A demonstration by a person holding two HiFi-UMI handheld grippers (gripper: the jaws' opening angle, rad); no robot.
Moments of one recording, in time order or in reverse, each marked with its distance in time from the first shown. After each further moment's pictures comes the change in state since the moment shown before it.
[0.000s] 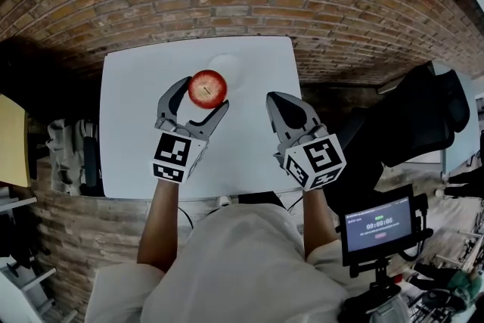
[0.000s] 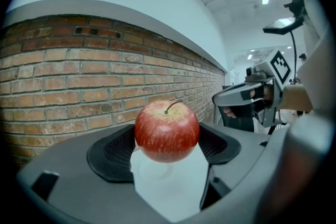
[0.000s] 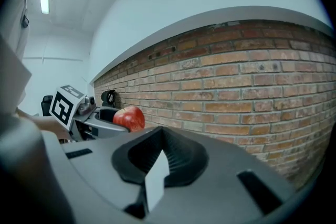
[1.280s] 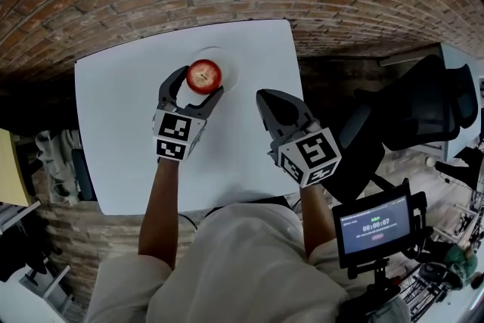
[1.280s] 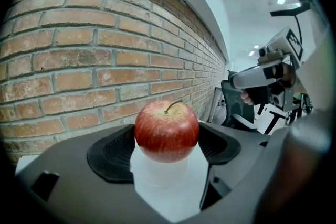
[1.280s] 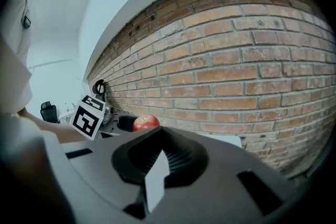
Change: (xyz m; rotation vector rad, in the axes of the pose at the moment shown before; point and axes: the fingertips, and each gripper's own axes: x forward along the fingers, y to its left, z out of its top) left arm 0.139 0.039 -0.107 -0.074 0.190 -0.083; right arm 0.080 -0.060 -0.072 0.118 0.162 0.016
